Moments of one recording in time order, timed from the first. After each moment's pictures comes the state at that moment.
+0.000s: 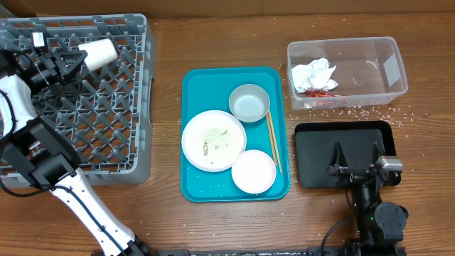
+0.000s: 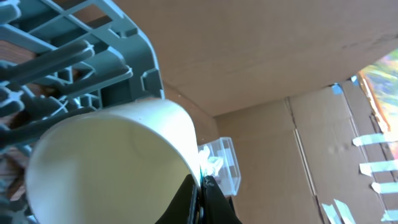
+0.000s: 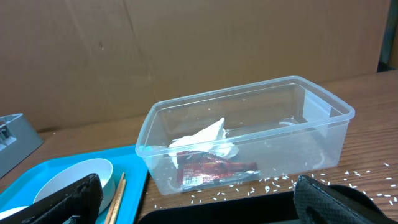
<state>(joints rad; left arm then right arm) 0.62 2.61 2.33 -0.97 1.49 0.02 0.01 0.01 0.02 -0.04 -0.01 0.20</state>
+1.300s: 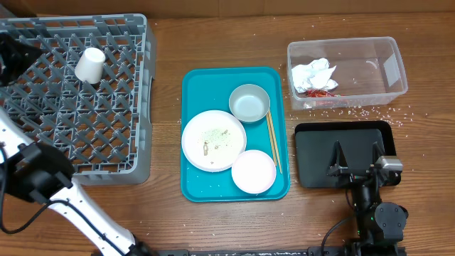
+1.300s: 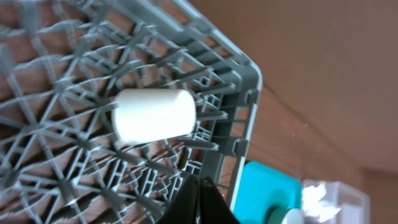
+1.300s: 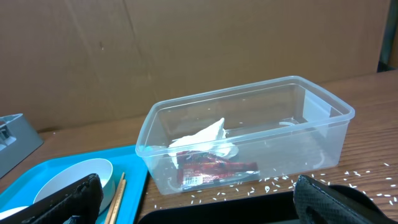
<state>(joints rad) 0.63 2.38 2.70 -1.41 0.69 -0.07 0.01 0.01 0.02 -0.04 -0.01 0.20</state>
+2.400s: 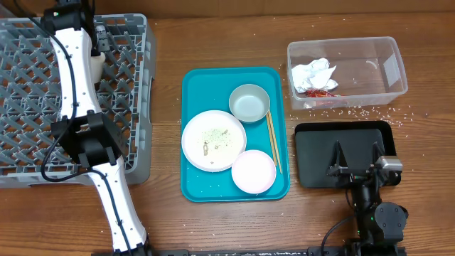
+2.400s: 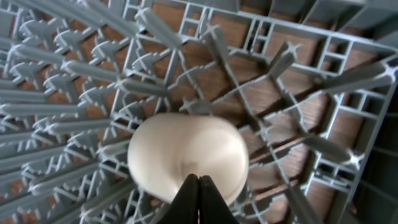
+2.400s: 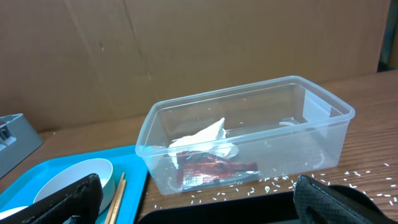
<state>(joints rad) 0.22 2.56 2.70 -1.27 -0.23 -0.04 0.01 0.01 0.02 -0.04 -0.01 0.20</state>
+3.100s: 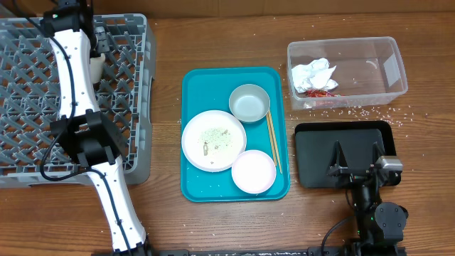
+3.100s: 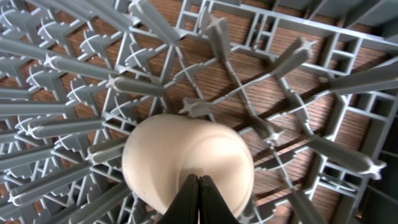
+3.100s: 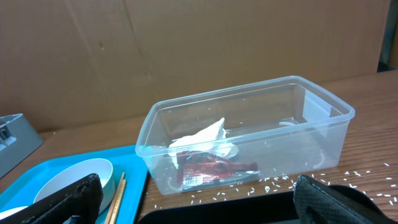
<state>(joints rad) 0.24 2.58 2.70 -1.27 -0.19 -0.04 0.01 0.01 0.02 -0.04 -0.01 0.20</state>
